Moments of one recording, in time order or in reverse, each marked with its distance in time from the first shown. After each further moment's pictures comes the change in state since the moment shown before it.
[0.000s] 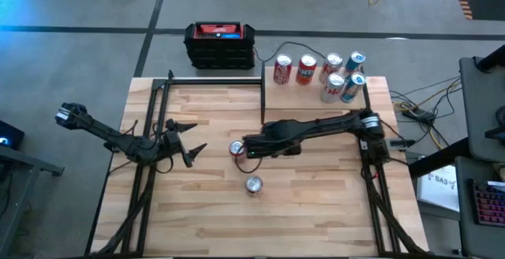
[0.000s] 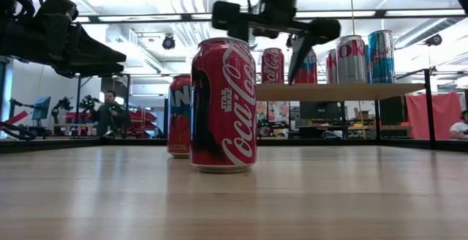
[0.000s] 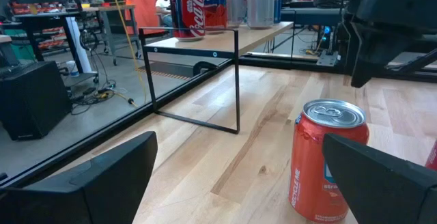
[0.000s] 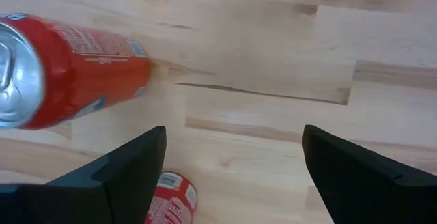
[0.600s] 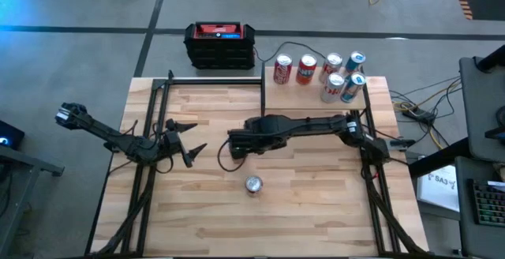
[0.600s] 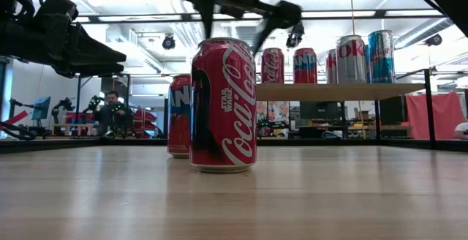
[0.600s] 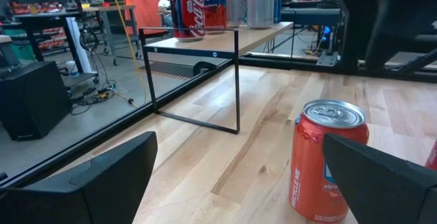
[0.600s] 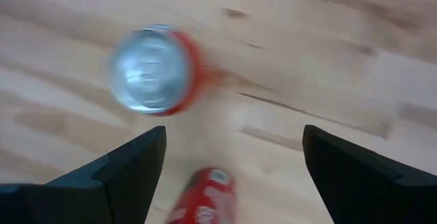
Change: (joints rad) left arm 0.000 0.000 0.000 0.000 0.000 0.000; right arm -0.005 0.215 0.471 -0.184 0.019 -0.175
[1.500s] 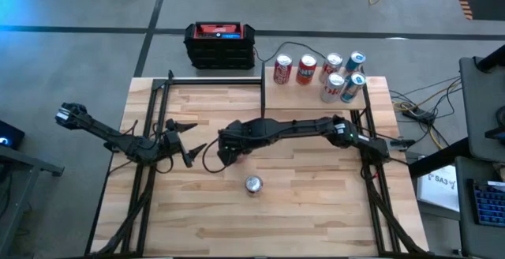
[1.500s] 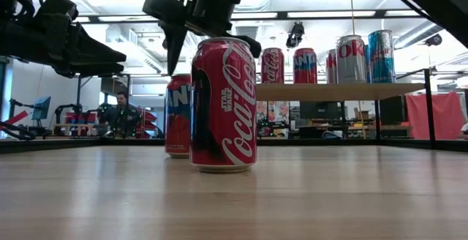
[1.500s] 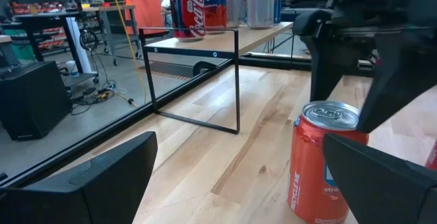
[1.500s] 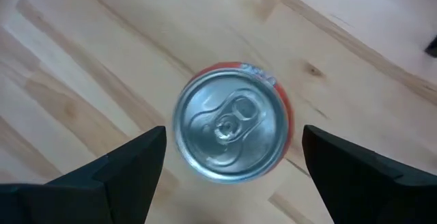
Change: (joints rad) left arm 0.000 0.000 0.000 0.000 0.000 0.000; right arm -0.028 0.112 0.029 0.237 0.003 -0.411
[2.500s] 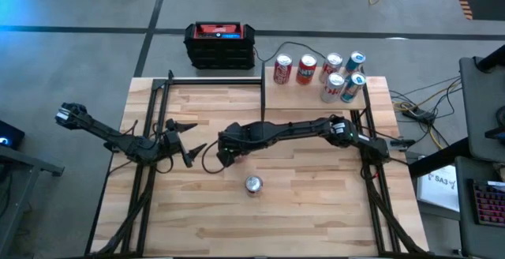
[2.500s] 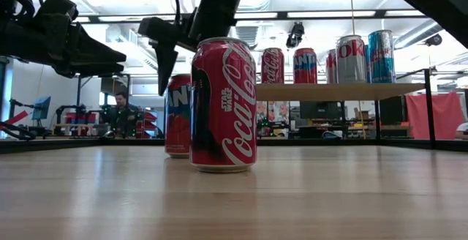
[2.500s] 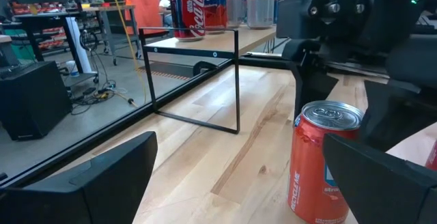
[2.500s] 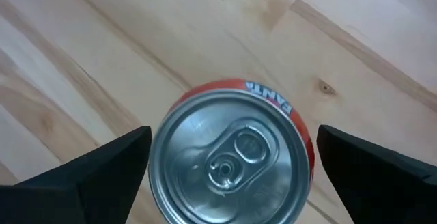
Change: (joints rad) left arm 0.000 0.000 0.000 0.000 0.000 0.000; right arm -0.009 -0.001 -0.134 0.159 0.025 -0.051
